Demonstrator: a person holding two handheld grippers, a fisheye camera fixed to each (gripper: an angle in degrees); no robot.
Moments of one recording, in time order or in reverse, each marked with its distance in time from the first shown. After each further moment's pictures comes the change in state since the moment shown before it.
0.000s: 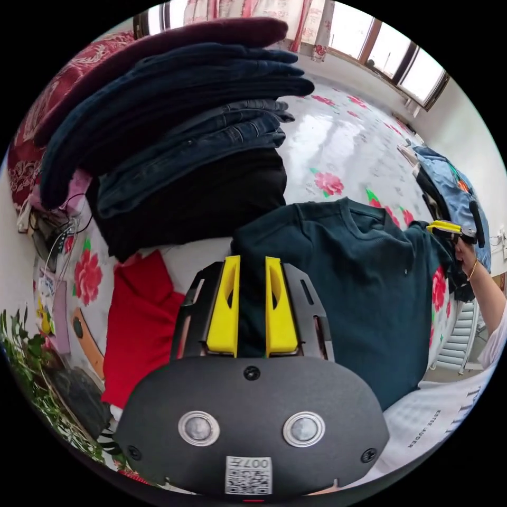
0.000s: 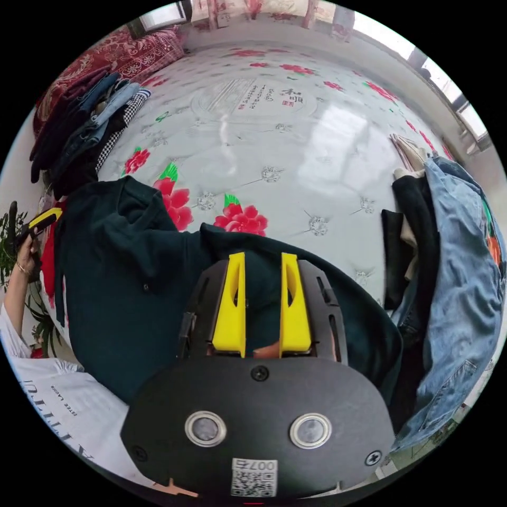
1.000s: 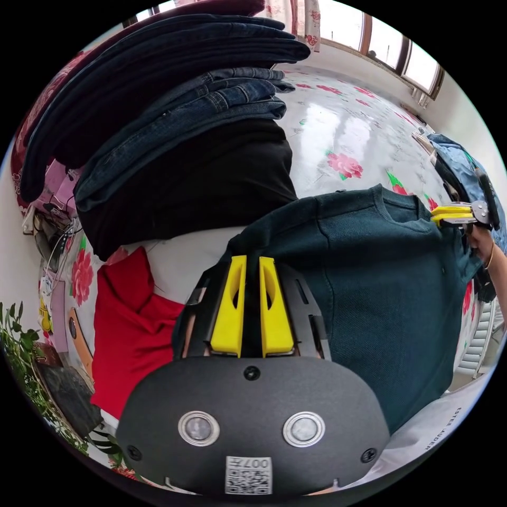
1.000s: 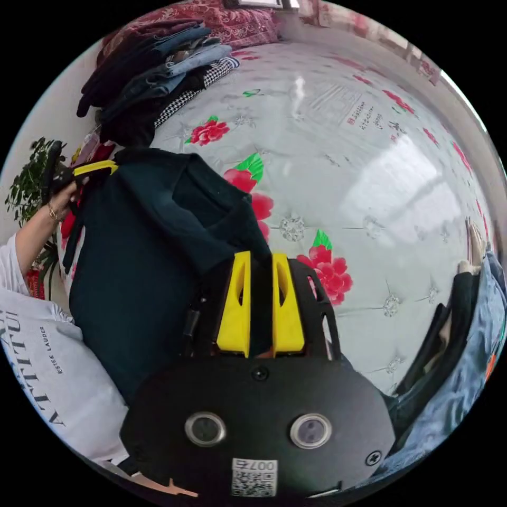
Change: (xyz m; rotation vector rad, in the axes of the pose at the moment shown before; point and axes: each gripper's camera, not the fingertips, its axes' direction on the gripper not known) left arm 0.025 0.046 0.015 0.031 -0.106 0.010; right arm -0.159 -0.049 0.036 0.037 -0.101 -0.356
